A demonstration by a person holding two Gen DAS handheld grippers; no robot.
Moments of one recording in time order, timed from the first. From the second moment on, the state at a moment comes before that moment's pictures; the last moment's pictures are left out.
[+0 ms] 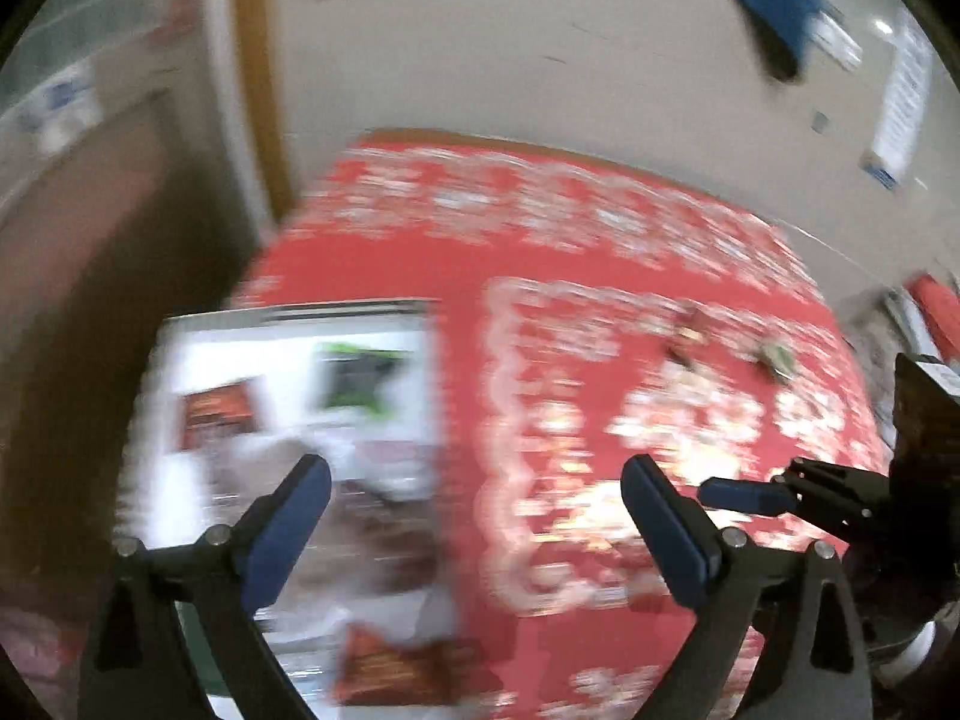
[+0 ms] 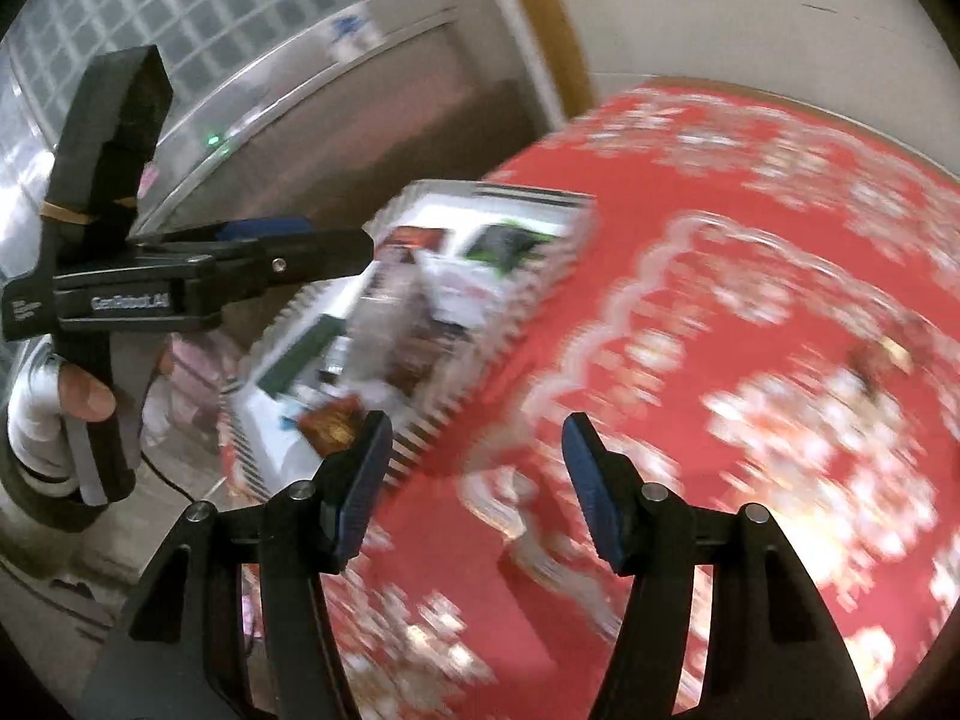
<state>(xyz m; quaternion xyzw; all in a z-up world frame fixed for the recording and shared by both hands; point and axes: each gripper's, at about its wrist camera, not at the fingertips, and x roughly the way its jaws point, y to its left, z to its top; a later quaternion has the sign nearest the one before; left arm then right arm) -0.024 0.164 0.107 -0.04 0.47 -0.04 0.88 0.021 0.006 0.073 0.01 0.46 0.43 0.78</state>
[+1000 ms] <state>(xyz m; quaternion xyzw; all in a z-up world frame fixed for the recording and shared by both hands) -0.010 -0.166 0.062 0.09 0.50 -0.37 0.78 -0.138 -0.305 0.059 0.22 0.40 0.01 0.89</state>
